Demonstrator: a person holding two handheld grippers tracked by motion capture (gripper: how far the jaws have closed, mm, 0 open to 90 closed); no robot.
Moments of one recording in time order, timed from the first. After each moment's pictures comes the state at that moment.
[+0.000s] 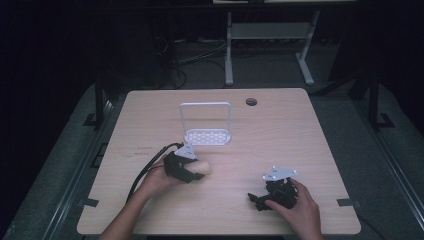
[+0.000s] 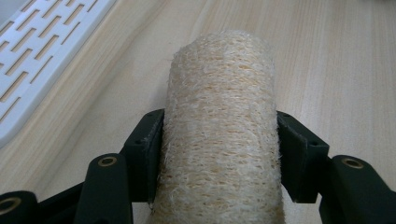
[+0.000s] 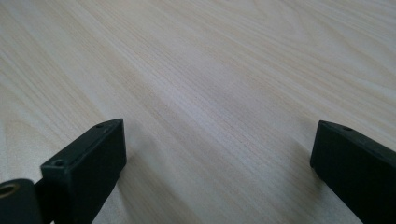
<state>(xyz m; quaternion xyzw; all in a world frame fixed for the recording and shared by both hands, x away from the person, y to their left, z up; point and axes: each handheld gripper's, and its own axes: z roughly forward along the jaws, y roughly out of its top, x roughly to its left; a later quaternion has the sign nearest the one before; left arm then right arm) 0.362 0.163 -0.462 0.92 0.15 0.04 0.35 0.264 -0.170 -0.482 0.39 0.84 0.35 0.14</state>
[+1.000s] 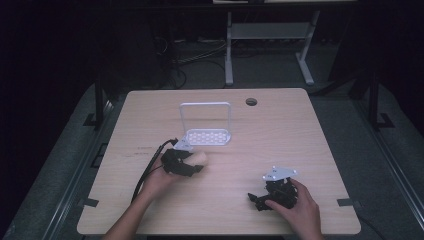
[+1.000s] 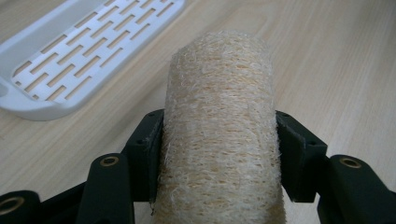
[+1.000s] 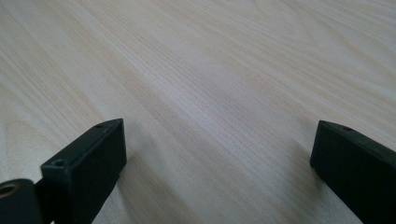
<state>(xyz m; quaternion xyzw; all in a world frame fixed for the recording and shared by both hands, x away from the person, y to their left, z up) 0.360 0.164 -0.449 0.90 0.27 0.09 0.35 0.264 -0.170 -0.482 0.39 0.84 0.35 0.14</state>
